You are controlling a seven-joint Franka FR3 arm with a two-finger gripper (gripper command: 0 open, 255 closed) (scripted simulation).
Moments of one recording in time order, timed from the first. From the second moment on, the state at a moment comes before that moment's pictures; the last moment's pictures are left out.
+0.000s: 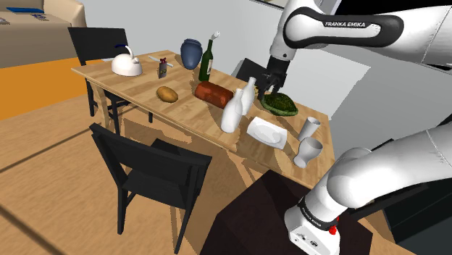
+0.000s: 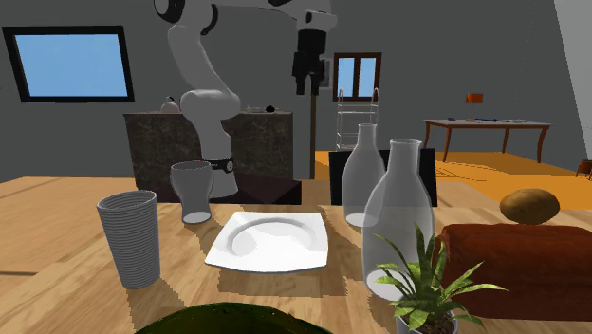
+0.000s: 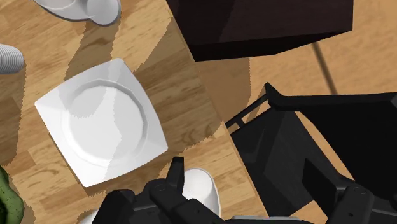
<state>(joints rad) -0.02 -0.46 -0.10 -2.27 -0.06 1.75 -0.01</state>
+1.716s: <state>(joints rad) -0.05 0.16 -0.17 -1.86 -0.01 1.93 -0.11</state>
